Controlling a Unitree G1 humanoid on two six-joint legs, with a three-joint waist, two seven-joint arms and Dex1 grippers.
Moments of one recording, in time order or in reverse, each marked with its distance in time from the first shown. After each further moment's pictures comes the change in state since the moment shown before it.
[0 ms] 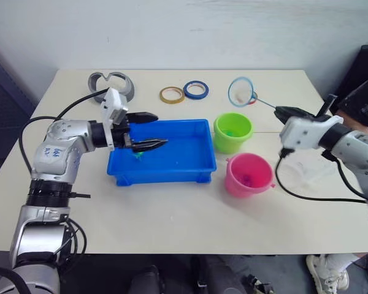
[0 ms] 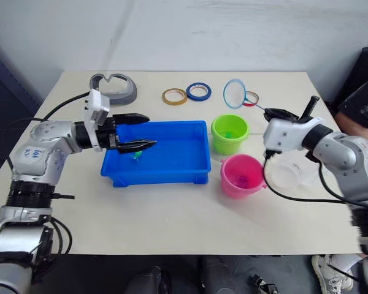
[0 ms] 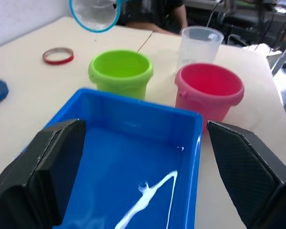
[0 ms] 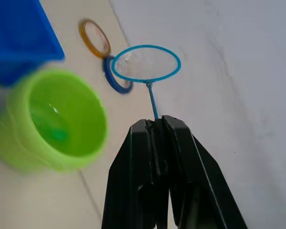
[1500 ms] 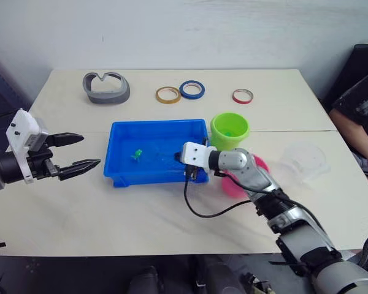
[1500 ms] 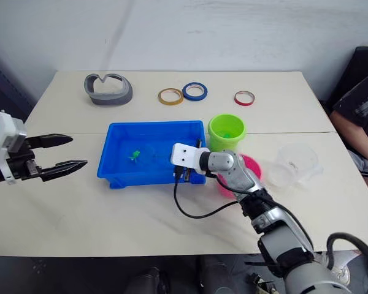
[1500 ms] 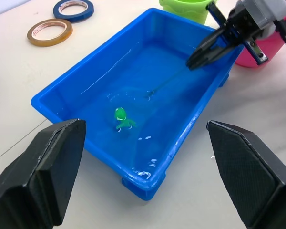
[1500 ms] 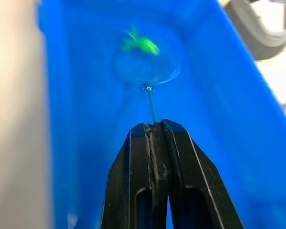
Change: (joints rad) left arm 0.471 0.291 0.411 -0.349 -0.117 0.192 0.096; right arm -0.228 0.559 0.388 0.376 -0.181 0.000 0.163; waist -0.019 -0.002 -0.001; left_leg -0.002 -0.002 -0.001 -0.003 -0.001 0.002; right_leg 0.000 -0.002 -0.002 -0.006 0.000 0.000
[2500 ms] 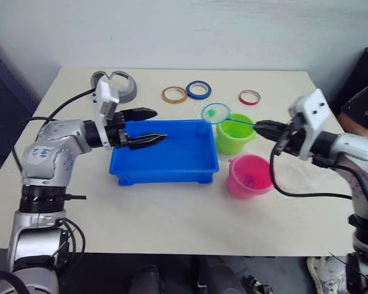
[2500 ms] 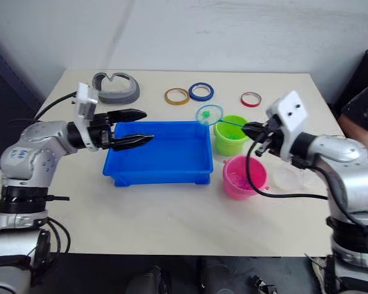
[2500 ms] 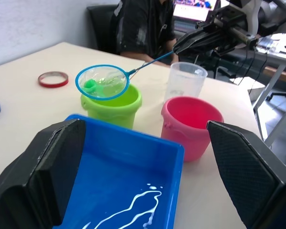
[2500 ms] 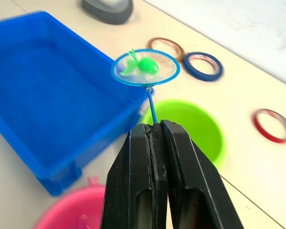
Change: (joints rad) left arm -0.545 -0.408 -0.398 0.280 0.003 -0.082 -0.044; right arm 0.275 -0.499 -0.607 -0.712 0.456 0.744 -0.057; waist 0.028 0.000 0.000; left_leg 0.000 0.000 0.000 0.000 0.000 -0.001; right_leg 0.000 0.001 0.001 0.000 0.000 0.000
